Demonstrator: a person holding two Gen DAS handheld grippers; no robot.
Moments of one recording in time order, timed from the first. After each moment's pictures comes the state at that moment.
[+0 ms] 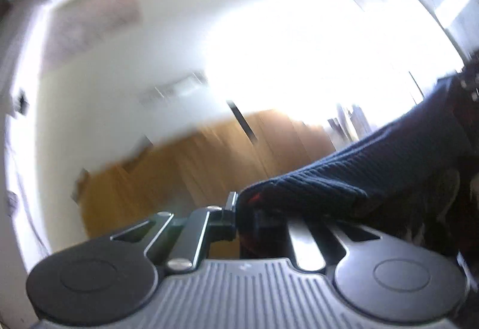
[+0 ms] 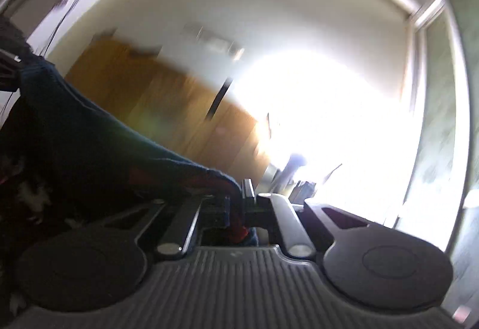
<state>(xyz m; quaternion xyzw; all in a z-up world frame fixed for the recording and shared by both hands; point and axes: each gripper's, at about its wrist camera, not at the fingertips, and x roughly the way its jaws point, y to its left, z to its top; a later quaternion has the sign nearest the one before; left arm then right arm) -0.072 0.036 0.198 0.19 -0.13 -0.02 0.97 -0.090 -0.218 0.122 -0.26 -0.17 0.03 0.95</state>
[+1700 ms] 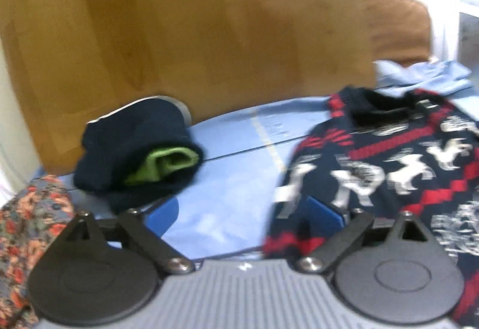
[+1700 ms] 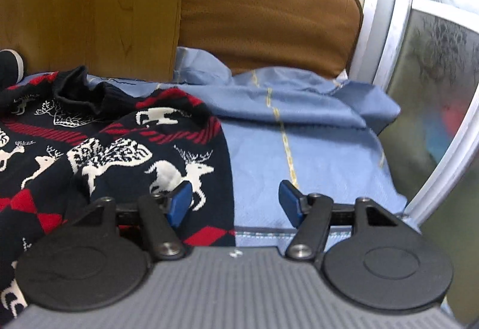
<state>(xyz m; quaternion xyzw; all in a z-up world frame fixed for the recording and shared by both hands) 0.149 0.068 0.028 0.12 0.30 -0.10 0.94 0.163 -0.358 -0.081 -0.05 0.30 -0.02 0.95</state>
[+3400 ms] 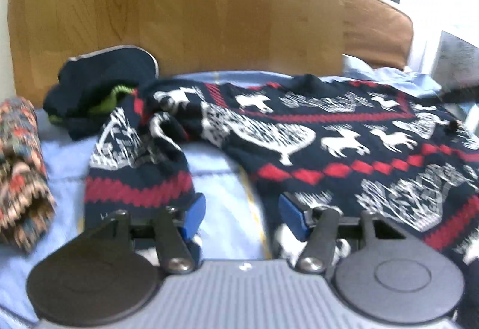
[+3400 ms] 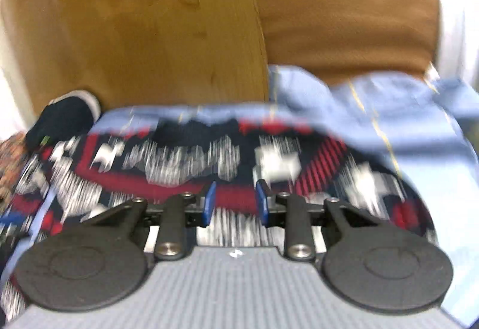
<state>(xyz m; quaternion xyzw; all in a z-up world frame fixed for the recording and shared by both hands) 0.101 0.055 0.007 0.02 0.34 -0.13 0.93 0.166 -0.318 -0.034 0.07 0.33 0.13 0.93</state>
